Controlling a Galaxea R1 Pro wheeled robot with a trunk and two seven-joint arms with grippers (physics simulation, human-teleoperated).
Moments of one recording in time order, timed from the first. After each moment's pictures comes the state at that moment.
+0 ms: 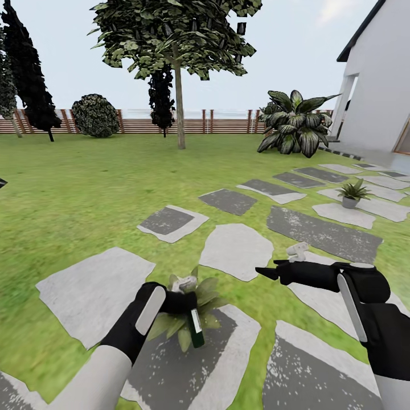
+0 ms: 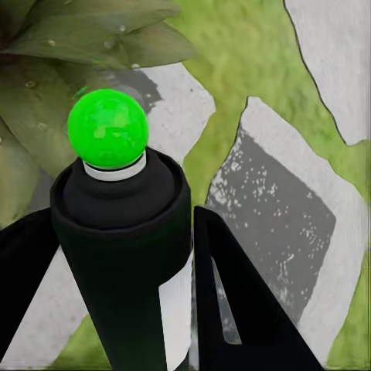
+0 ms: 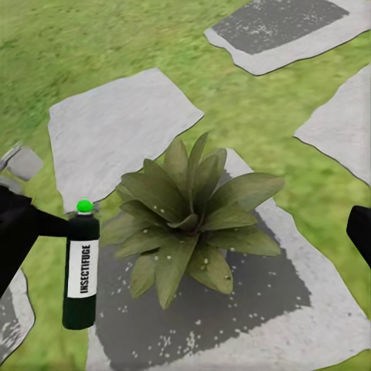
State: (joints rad) left arm -0.66 -0.14 -0.16 -0.92 0.65 0.94 0.16; right arm -0.53 -0.23 -0.07 -1.62 -0.01 1.00 0.89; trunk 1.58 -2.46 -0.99
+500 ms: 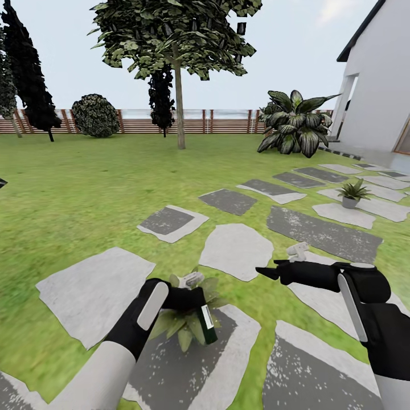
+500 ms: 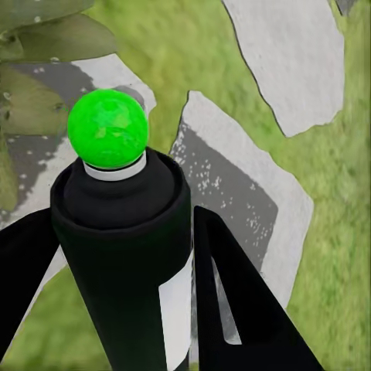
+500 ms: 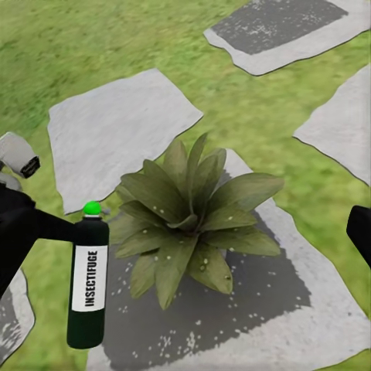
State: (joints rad) left arm -0.68 -0.16 -0.17 -0.92 0.73 0.97 0.11; right arm -0.53 -0.23 -0.08 -1.62 -0.01 1.00 0.89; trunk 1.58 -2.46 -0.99
